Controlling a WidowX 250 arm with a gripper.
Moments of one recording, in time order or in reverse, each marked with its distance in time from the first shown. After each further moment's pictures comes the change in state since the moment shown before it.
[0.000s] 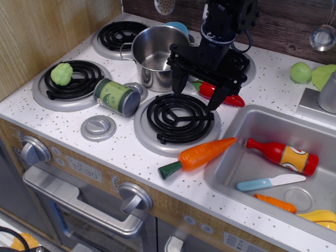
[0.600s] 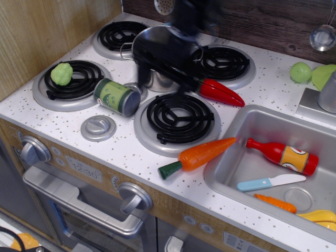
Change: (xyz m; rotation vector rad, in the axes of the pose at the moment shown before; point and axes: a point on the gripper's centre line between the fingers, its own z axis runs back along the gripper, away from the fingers) arm -0.020 0.073 0.002 0.125 0.070 -0.016
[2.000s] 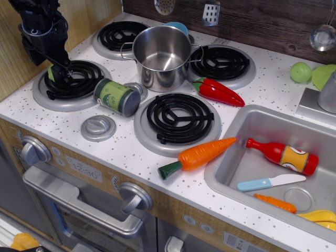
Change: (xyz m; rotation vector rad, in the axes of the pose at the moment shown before) arm 0.016 0.157 -0.101 0.006 -0.274 -0.195
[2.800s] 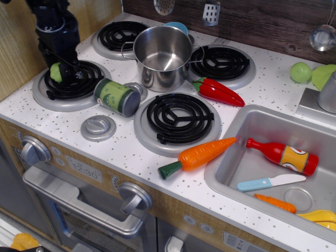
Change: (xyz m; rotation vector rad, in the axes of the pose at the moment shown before) arm 0.013 -0.012 -0.004 -0.137 0.147 -0.101
